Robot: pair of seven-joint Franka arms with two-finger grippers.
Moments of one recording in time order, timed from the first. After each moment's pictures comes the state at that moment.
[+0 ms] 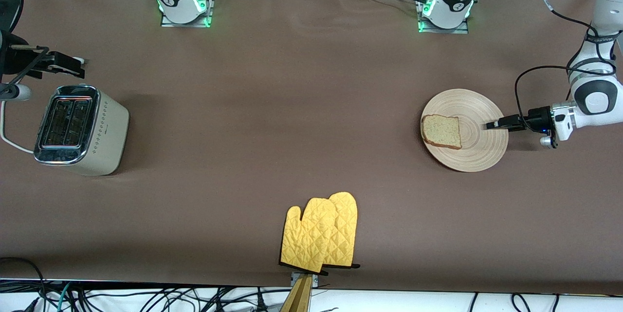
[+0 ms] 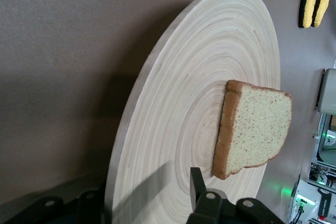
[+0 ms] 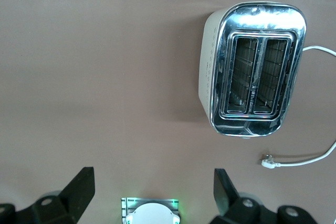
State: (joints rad) left arm 0.46 0.62 0.06 -1.95 -0.77 1.90 0.94; right arm -0.08 0.10 0.05 -1.51 -0.04 1.41 -0.05
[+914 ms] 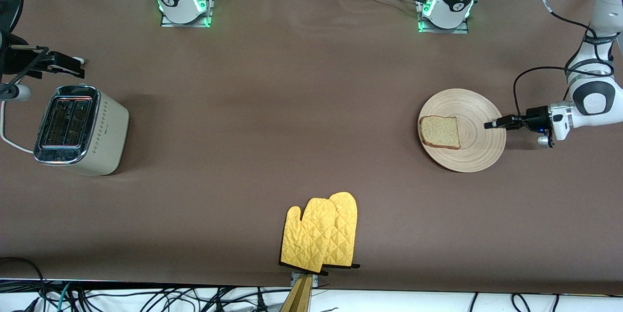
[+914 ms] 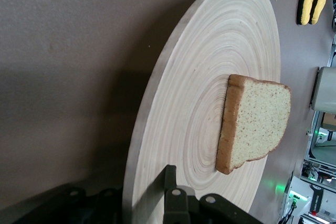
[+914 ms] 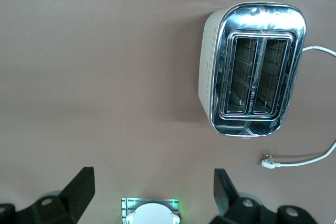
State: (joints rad) left arm 0.46 0.63 0.07 -1.95 -0.77 1.88 0.94; right arm -0.08 0.10 0.05 -1.51 -0.04 1.41 -0.05
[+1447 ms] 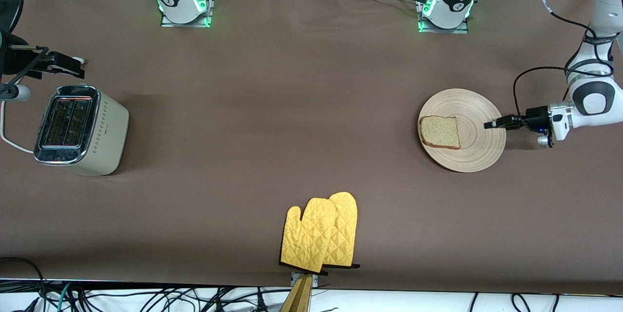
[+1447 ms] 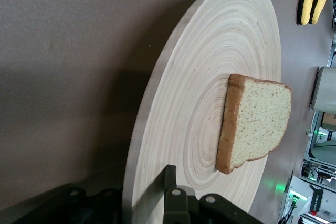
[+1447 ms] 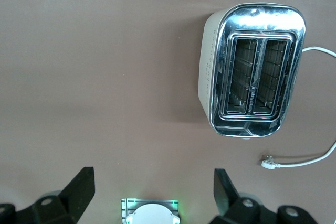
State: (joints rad) left arm 0.46 0.64 0.07 -1.95 -0.78 1.88 0.94; right arm -0.08 0.10 0.05 -1.51 -0.04 1.41 -0.05
